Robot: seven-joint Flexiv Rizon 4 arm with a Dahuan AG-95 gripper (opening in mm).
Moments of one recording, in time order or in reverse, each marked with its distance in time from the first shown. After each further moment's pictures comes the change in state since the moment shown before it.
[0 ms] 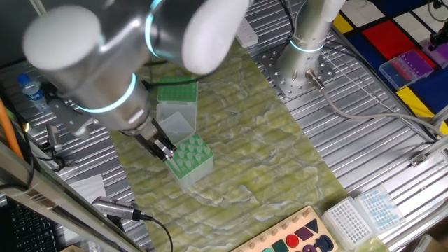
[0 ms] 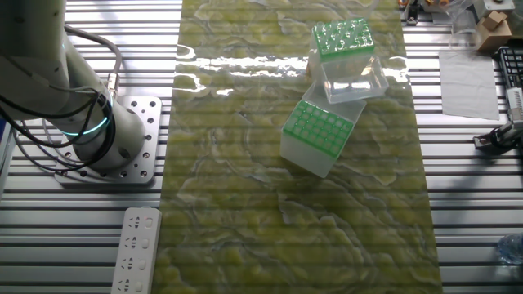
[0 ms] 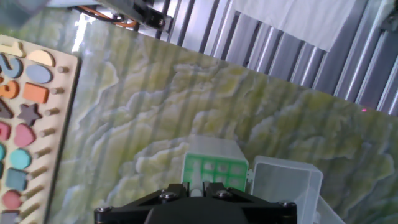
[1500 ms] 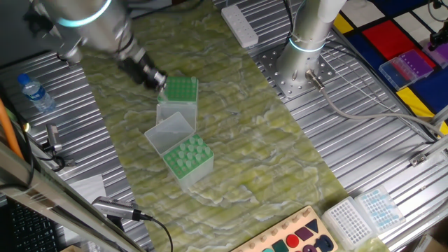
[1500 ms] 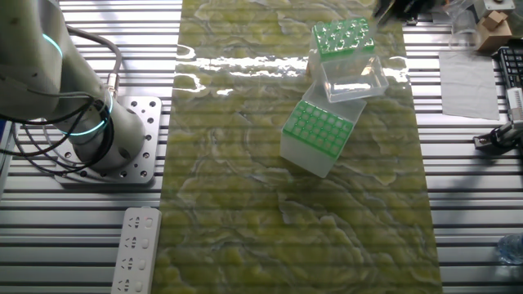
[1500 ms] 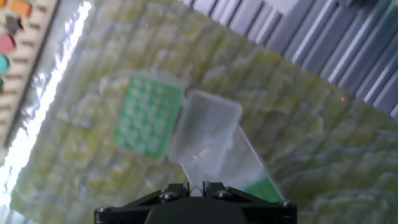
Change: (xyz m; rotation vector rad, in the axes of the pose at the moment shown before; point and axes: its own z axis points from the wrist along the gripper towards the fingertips) arm 0.116 -0.126 -0.023 0.026 0.061 -0.194
